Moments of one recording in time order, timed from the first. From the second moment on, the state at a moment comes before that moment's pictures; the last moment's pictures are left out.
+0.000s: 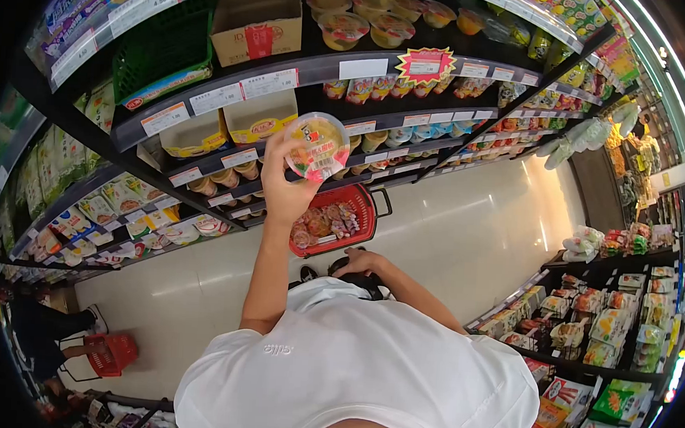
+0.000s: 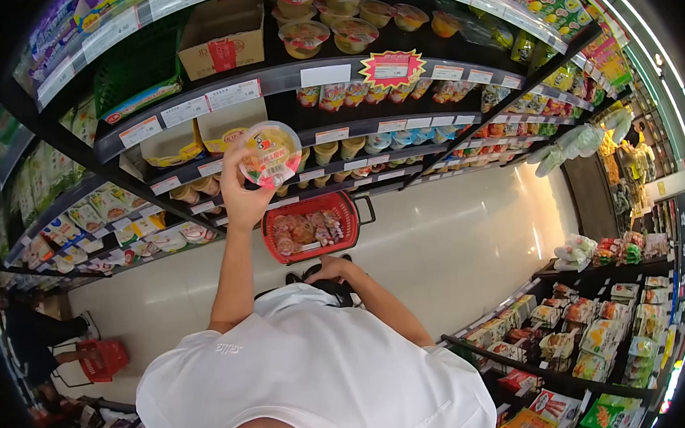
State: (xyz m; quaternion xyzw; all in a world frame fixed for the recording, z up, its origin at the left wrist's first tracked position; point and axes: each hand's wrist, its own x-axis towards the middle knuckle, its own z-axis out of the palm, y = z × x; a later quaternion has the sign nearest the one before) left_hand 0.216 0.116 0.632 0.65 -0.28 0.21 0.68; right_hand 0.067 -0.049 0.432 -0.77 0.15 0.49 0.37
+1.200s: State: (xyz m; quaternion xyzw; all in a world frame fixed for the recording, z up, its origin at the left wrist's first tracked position) left_hand 0.217 0.096 0.603 0.64 -0.39 0.24 0.62; right_hand 0.046 -0.015 0.653 -0.70 0.15 -0.16 0.68
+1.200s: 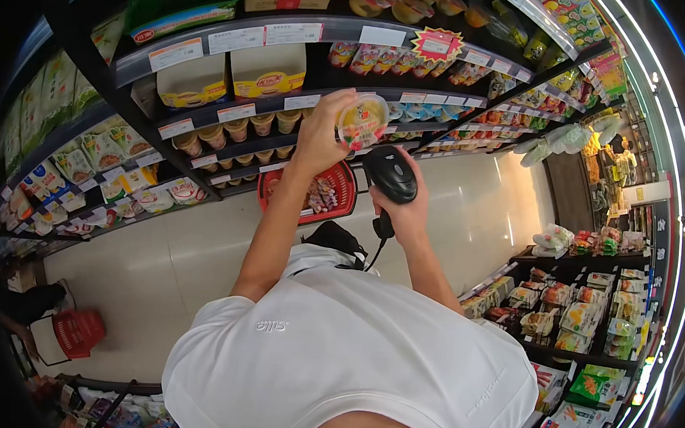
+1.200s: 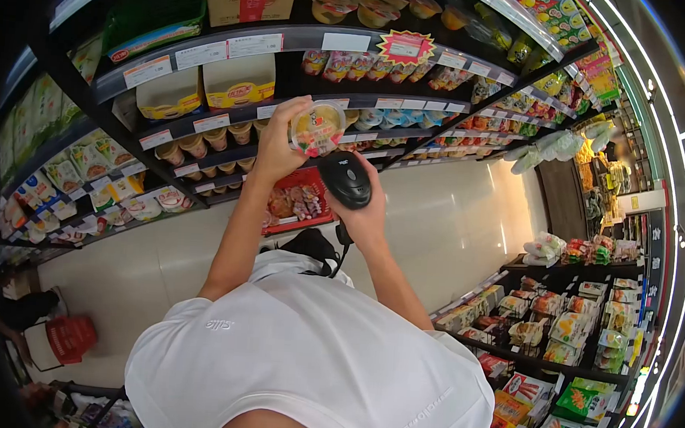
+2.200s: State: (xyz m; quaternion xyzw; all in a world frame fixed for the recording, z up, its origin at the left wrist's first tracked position) left_hand 0.210 0.081 0.604 0.65 -0.41 0.22 0.60; right_hand 0.055 -0.026 0.640 -0.73 0.14 -0.19 0.64
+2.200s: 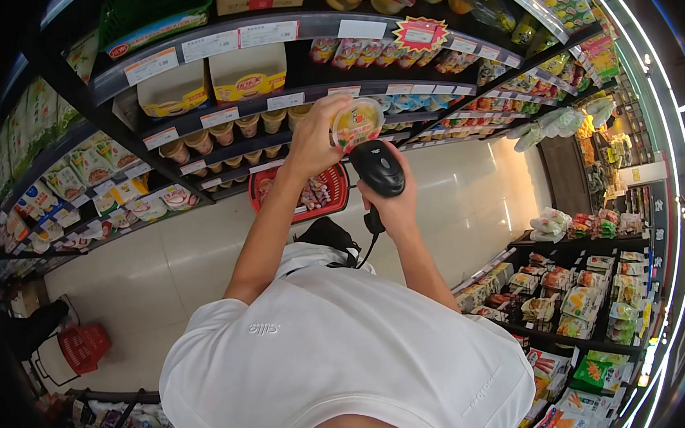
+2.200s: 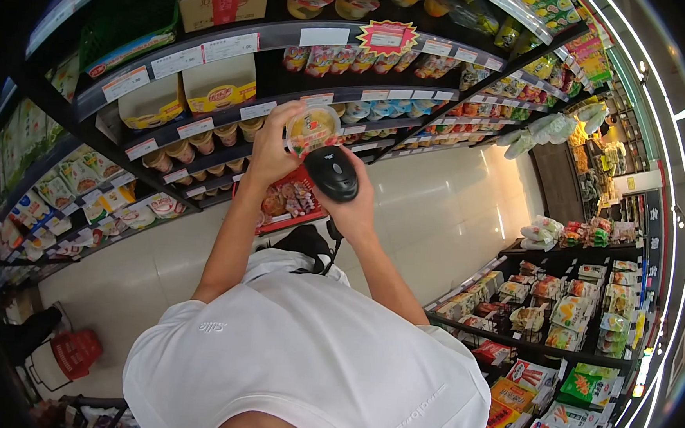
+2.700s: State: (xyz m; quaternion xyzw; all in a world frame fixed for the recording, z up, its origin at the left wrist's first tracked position) left_hand 0.217 0.082 0.597 0.66 -0.41 0.23 0.59; right_hand 0.058 -0.026 0.636 -0.73 0.13 -0.19 0.64
